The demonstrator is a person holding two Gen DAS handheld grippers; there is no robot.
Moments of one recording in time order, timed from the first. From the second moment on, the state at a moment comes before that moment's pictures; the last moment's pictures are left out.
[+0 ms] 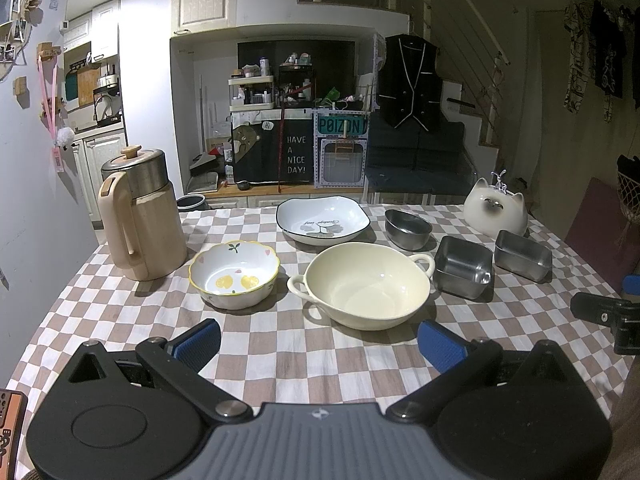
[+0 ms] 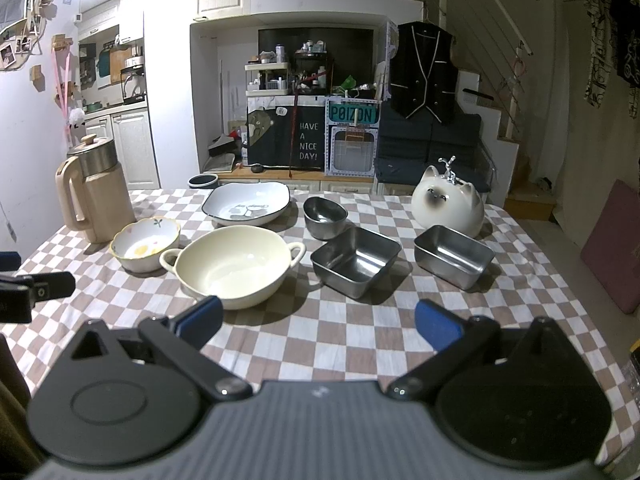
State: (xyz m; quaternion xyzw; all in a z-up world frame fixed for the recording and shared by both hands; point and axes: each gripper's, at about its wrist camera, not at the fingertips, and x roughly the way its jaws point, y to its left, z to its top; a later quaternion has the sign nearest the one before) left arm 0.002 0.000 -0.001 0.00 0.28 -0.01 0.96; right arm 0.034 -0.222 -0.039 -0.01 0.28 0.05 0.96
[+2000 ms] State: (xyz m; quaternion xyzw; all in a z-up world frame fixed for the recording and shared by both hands) left arm 0.068 0.022 0.041 0.00 0.22 0.01 0.98; right arm 0.079 -0.214 -0.019 0.00 0.21 0.08 0.97
